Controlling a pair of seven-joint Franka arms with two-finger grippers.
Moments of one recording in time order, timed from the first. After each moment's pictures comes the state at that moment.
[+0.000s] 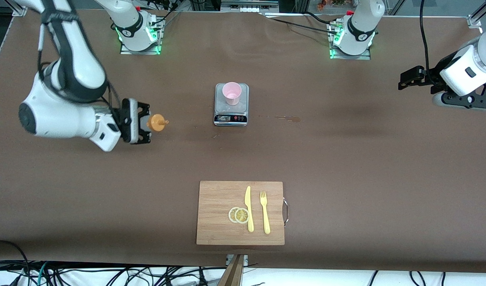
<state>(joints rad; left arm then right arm) -0.03 0.02 -0.02 -1.61 -0.06 1.41 0.02 0.00 0.40 0.14 -1.72 0.58 1.80 -1.64</state>
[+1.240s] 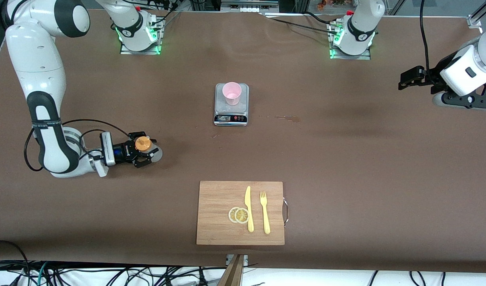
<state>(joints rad) -0.03 0.02 -0.02 -1.61 -0.06 1.41 0.02 -0.10 0.94 -0.02 -1.50 1.13 1.42 -2.49</state>
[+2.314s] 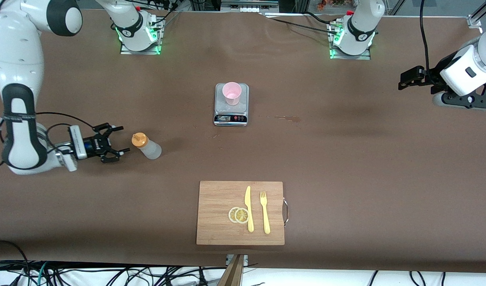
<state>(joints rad) -0.03 0.02 -0.02 -1.61 -0.06 1.41 0.02 -0.11 0.83 -0.22 -1.45 0.88 1.29 -2.43</state>
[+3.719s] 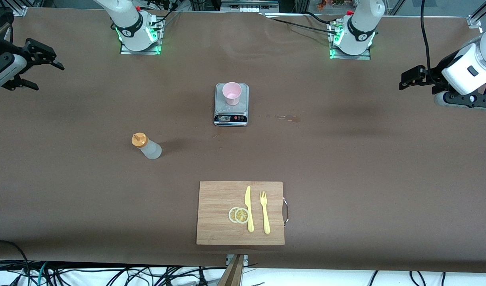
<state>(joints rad) -0.03 0.02 -0.02 -1.60 -0.06 1.41 0.02 0.17 -0.13 -0.22 -1.75 0.11 1.49 -0.56</state>
